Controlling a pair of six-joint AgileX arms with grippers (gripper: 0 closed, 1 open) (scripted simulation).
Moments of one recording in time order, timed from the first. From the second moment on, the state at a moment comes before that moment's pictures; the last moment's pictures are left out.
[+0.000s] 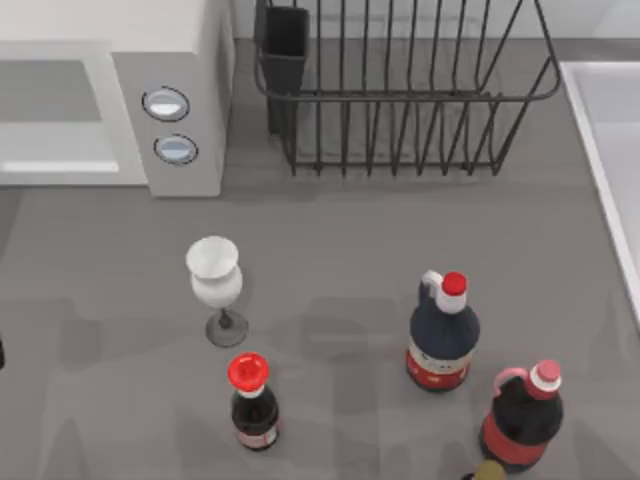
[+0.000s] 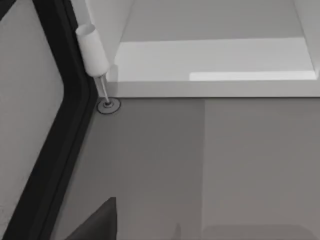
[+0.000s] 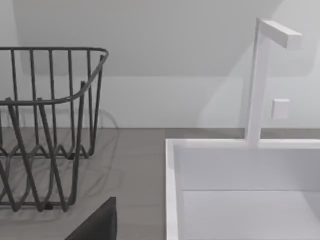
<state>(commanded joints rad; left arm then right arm) 0.14 0.38 0.26 -0.26 0.00 0.11 0.00 0.00 0.00 0.00 0.00 0.00</state>
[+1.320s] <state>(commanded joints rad) 0.49 1.52 0.90 -0.95 0.01 0.40 0.00 0.00 0.00 0.00 0.00 0.00</state>
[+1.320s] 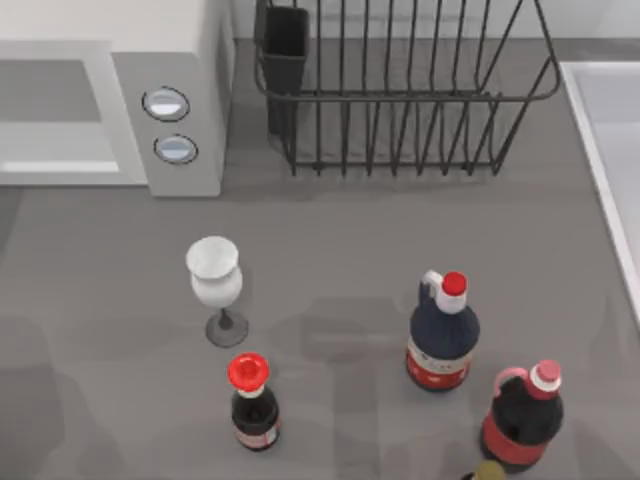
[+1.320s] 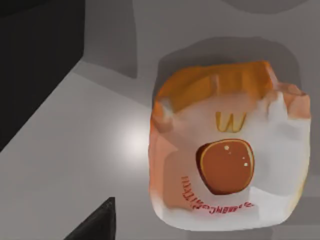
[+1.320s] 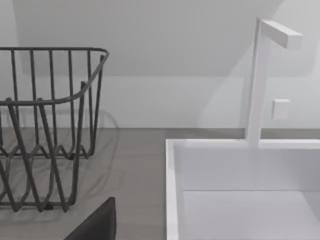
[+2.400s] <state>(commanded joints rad) 0.50 1.71 0.73 -0.59 0.01 0.40 0.00 0.00 0.00 0.00 0.00 0.00</state>
